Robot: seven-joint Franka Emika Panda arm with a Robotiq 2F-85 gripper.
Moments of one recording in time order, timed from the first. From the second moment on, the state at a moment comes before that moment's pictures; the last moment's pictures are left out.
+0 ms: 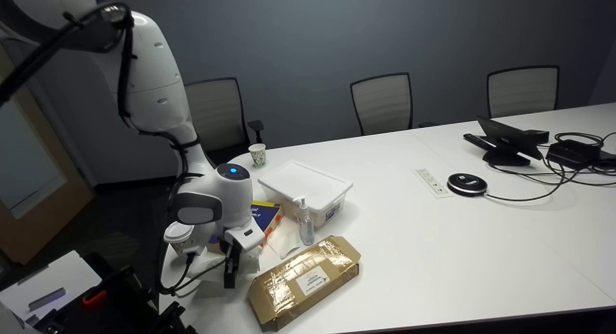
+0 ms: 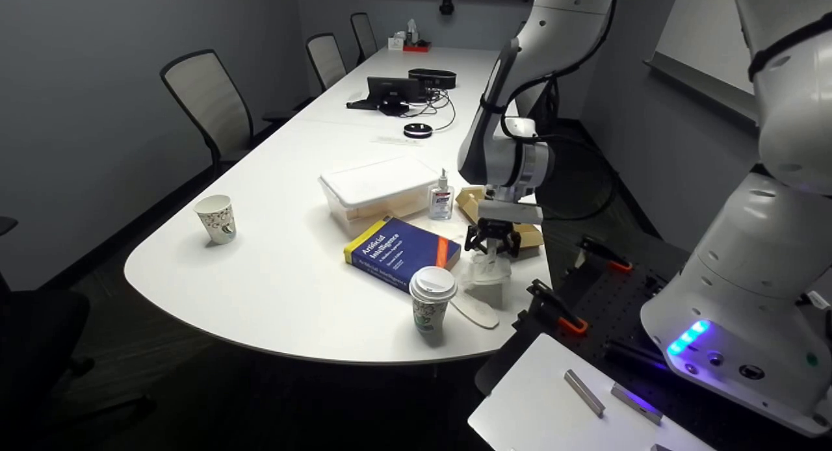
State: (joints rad) arm -0.19 0.67 0.06 -2.44 0.63 2.95 0.14
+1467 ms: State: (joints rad) arm -0.49 0.56 0.03 -2.26 0.77 2.90 -0.06
